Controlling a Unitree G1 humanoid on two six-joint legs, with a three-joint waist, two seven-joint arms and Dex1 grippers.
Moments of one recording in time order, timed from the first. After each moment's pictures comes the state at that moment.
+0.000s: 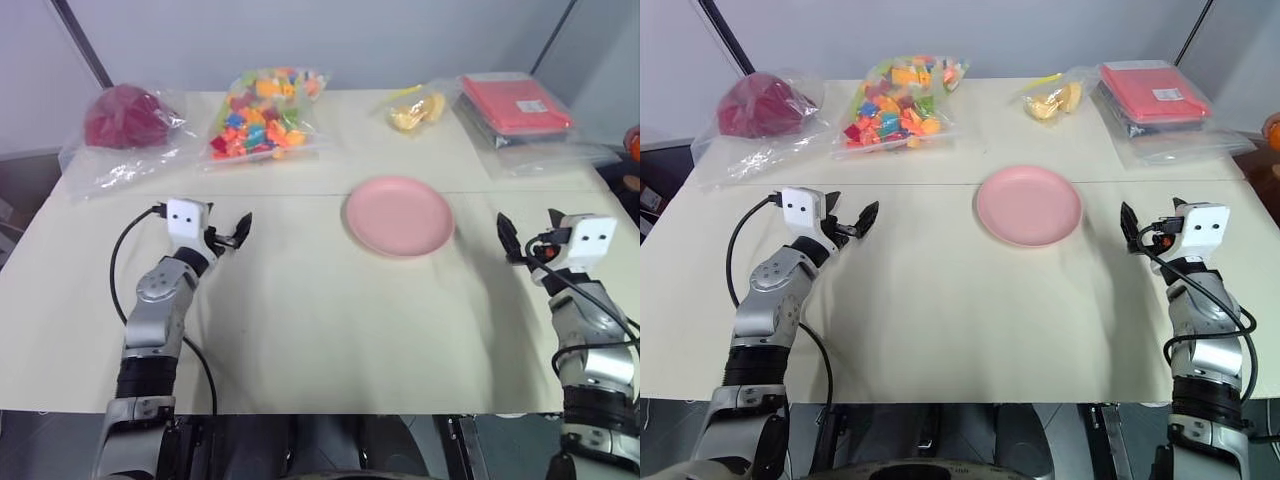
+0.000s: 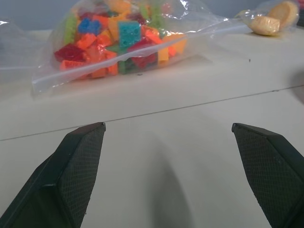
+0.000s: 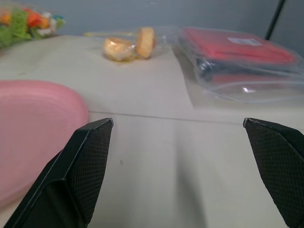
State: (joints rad) left arm -0.36 0.31 0.16 0.13 -0.27 0.21 -0.39; right arm -0.19 -0.52 -0.40 0.16 0.34 0.04 0.35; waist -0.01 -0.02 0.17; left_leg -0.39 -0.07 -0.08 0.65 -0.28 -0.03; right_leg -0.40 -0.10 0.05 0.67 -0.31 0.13
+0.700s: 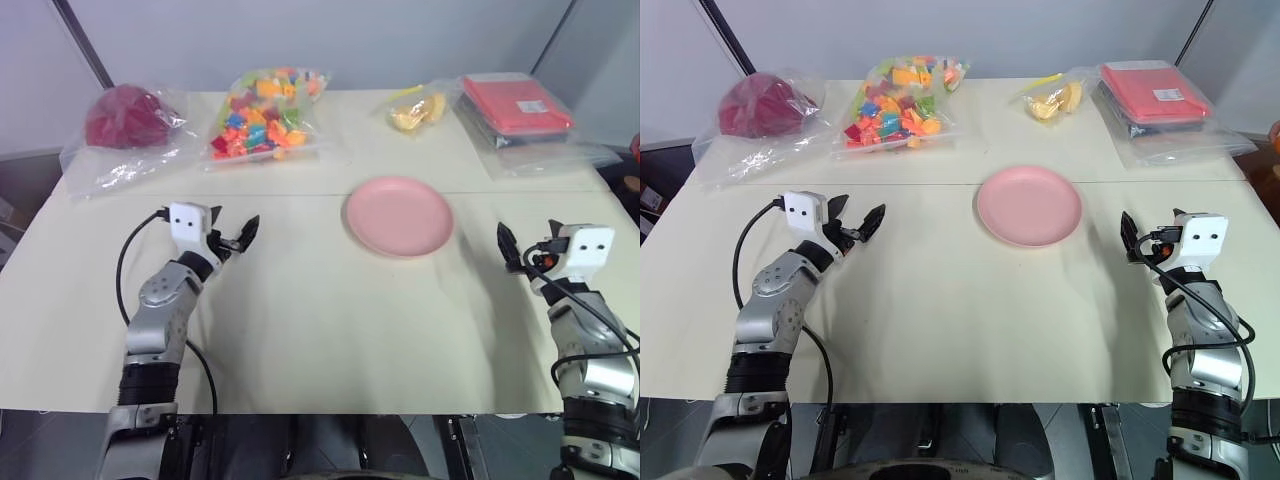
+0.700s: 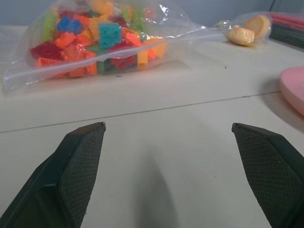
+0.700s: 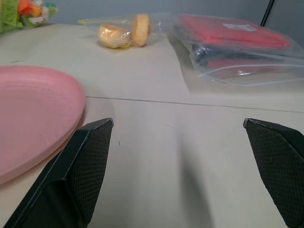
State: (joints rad) left arm -0.33 0.29 0.15 0.08 -0.31 0.21 -0.42; right arm -0.14 -0.50 -0.40 0.12 0.33 0.06 0.33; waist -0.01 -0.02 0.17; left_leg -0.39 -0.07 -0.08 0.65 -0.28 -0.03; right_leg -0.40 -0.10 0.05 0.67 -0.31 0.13
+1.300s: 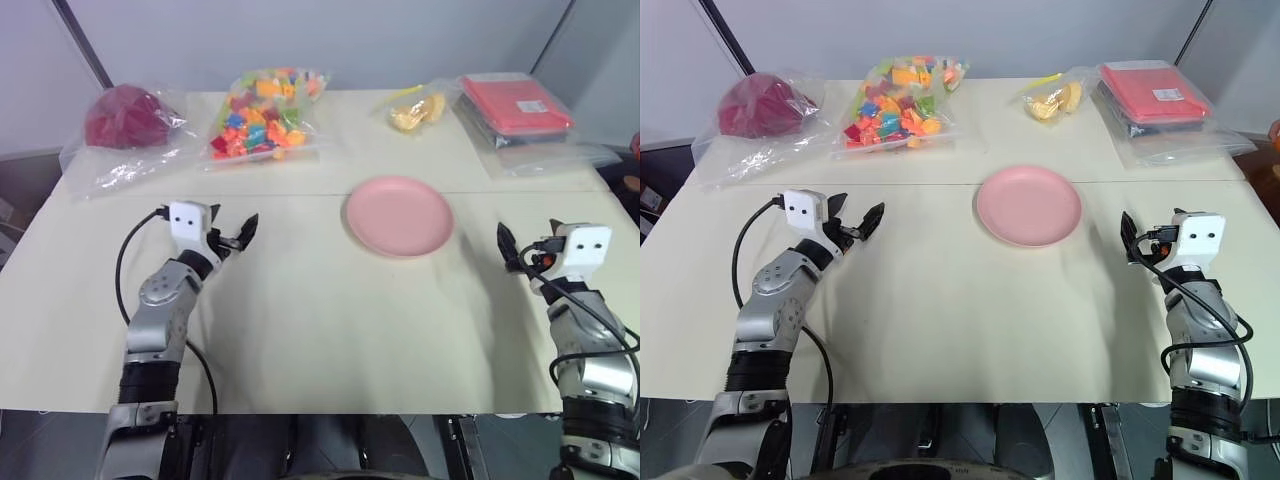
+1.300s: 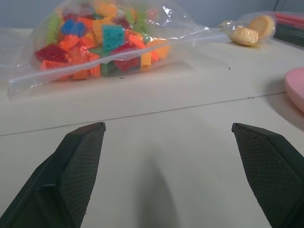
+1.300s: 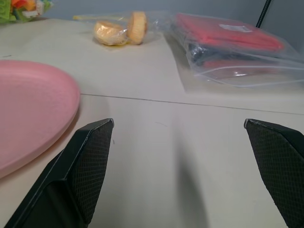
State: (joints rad) left arm -0.34 0.30 0.15 0.10 -0.29 0.20 -0.41; right arm -0.15 -0.50 -0.38 0.11 0.28 0.06 0.31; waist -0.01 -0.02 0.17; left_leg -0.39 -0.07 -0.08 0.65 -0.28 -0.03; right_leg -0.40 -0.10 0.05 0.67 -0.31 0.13
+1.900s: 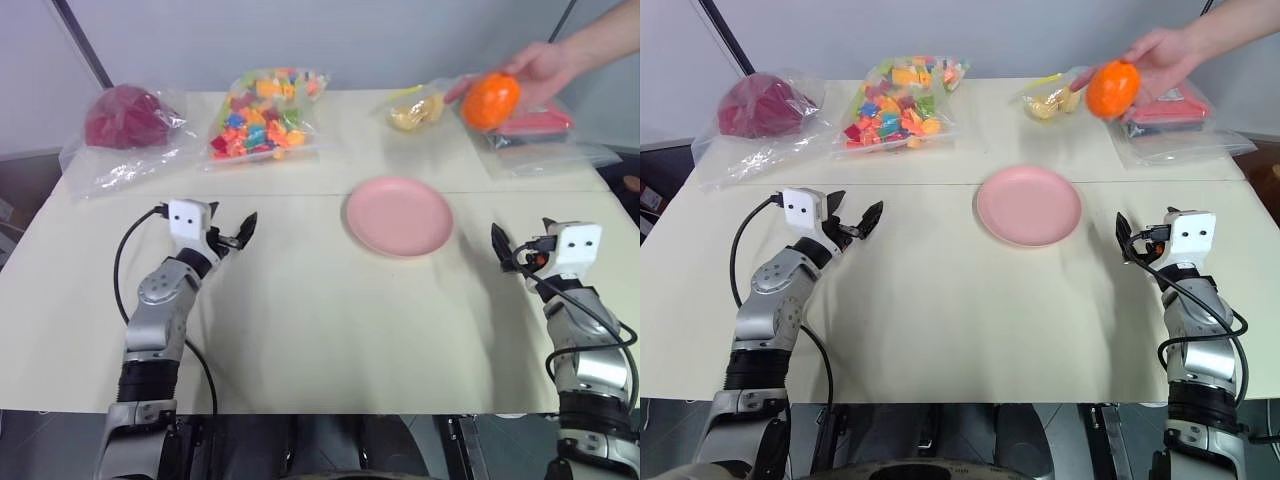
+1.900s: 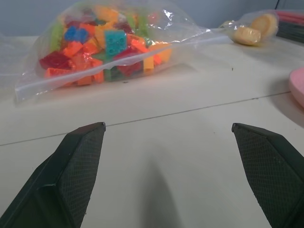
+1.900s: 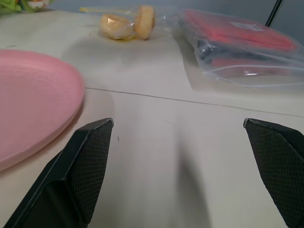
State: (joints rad) left arm -0.34 0.30 0.15 0.10 -0.28 0.19 -0.41; right arm -0.18 -0.50 -0.38 0.18 0.26 0.02 0.34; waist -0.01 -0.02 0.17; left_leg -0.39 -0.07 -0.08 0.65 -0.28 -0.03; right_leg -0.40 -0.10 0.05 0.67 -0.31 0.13
